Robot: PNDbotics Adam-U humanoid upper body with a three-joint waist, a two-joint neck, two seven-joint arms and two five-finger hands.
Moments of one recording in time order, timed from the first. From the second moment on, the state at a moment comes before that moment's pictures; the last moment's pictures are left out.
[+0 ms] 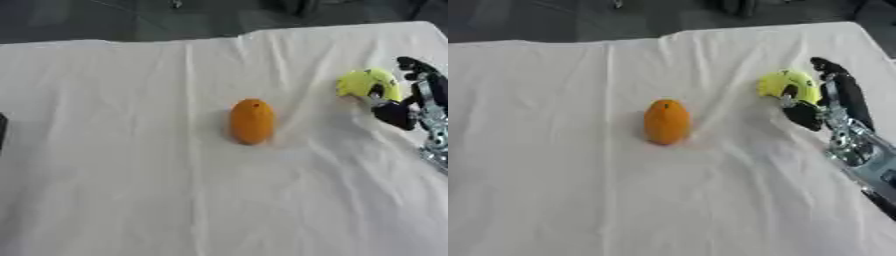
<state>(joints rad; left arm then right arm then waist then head) -0.55 0.49 -0.39 -1.98 0.13 0.11 0.47 -0.03 -1.06 -0.15 -1.86 -0.13 0.52 -0.59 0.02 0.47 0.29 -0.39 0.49</state>
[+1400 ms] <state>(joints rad) -0.54 0.49 -0.40 -1.98 0.13 0.11 0.48 -0.04 -1.06 -0.16 -1.80 0.03 0.59 -0.53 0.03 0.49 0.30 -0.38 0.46</state>
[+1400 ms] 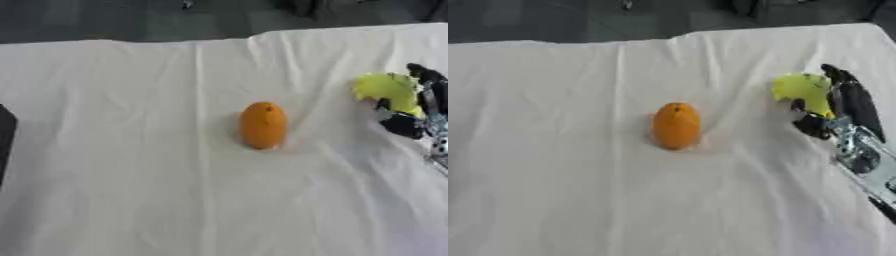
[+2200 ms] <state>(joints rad) -0.55 0.49 -0.40 -1.98 0.14 0.11 0.49 -0.05 -1.06 -0.15 -1.80 0.09 0.70 -0.42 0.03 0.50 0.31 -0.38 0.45</state>
